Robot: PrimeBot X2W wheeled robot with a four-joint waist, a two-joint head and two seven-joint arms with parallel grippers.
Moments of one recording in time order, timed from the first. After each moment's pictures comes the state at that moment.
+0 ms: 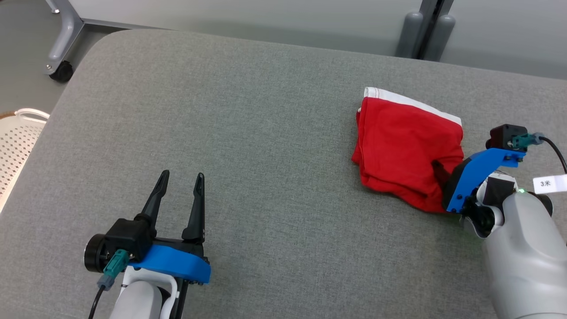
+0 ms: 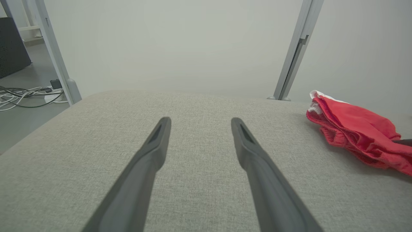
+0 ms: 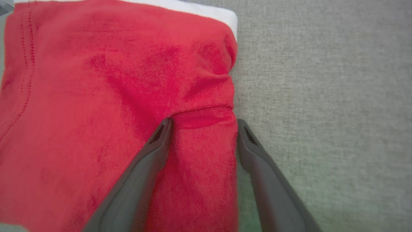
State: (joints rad) left arm -0.21 0.10 -0.18 0.32 -0.23 -0.12 -0.26; right arm -0.70 -0.07 -0.27 0.88 0.09 0.13 0.36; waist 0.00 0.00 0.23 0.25
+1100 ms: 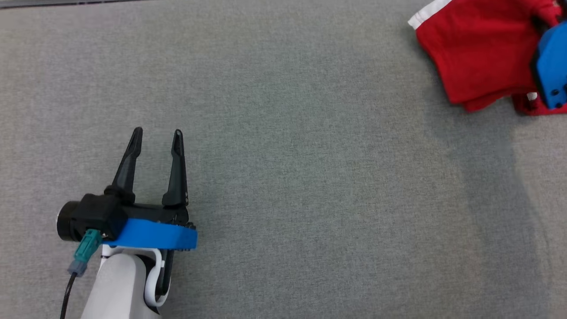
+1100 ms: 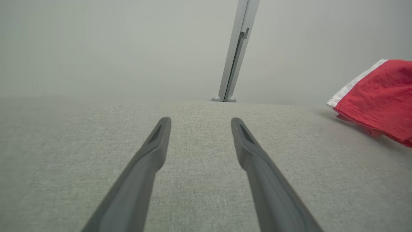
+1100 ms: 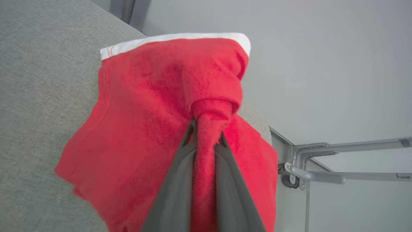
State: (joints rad) left arm -0.26 0.09 -0.11 0.19 -0.21 -0.12 -0.26; right arm -1.05 -0.60 0.52 0.63 0.25 0.13 0.42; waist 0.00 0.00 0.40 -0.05
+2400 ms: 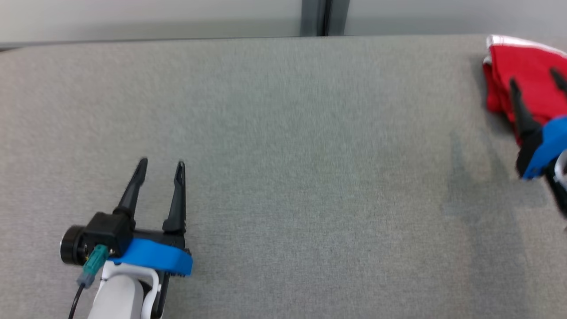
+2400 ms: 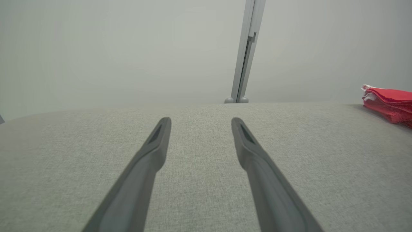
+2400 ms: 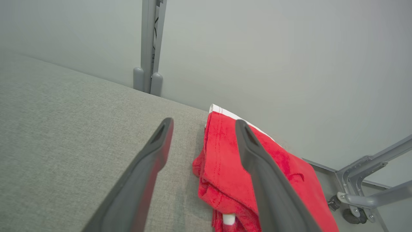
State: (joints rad) left arm -0.23 0.14 -0.14 0.26 -0.20 -0.13 -0.26; right arm -0.70 -0.47 0.11 0.60 0.15 0.13 0.00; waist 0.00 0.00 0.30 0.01
